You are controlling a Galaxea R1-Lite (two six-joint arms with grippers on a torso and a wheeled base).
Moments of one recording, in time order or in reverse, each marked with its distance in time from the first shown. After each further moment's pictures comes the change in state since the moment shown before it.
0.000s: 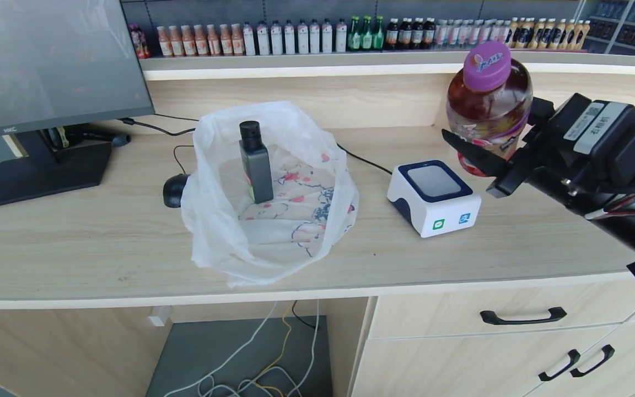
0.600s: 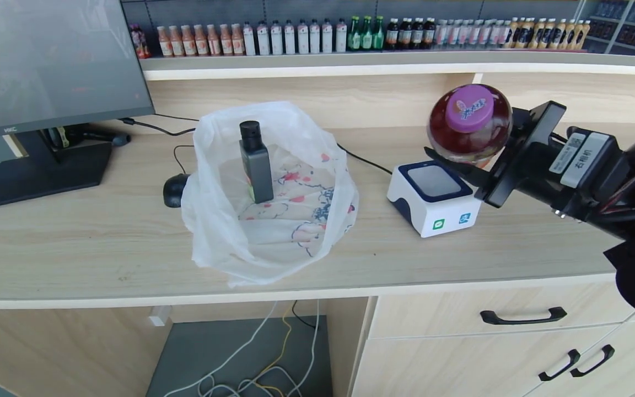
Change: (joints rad) left arm -0.001 0.000 0.000 0.000 0.000 0.001; right arm -0.027 0.071 -0.071 -0.001 0.234 -0.081
